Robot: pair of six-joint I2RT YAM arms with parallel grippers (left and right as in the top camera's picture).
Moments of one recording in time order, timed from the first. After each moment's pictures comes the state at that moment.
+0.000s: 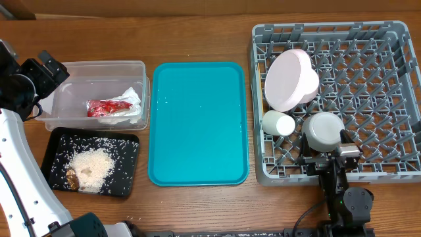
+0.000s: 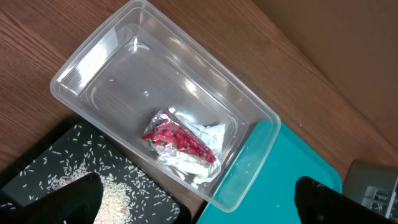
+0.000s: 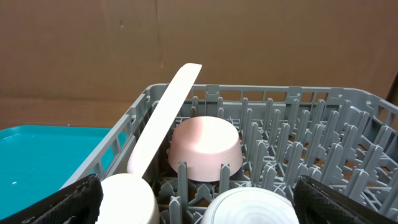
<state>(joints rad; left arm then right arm) 0.50 1.54 1.79 -1.21 0.23 -0.32 0.05 0.01 0.02 -0.03 -0.02 0.00</state>
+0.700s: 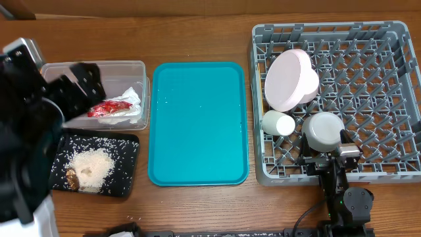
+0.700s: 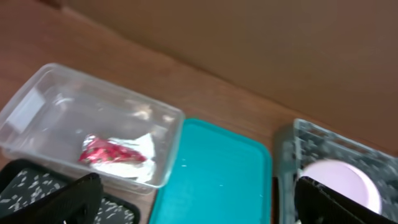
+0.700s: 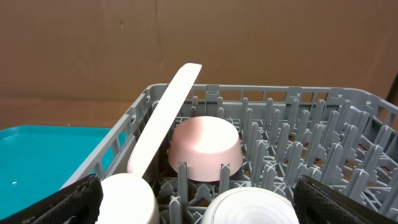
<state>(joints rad) 0.24 1.17 1.79 -1.21 0.23 -0.32 0.05 0.01 0.02 -0.03 -0.02 0.00</state>
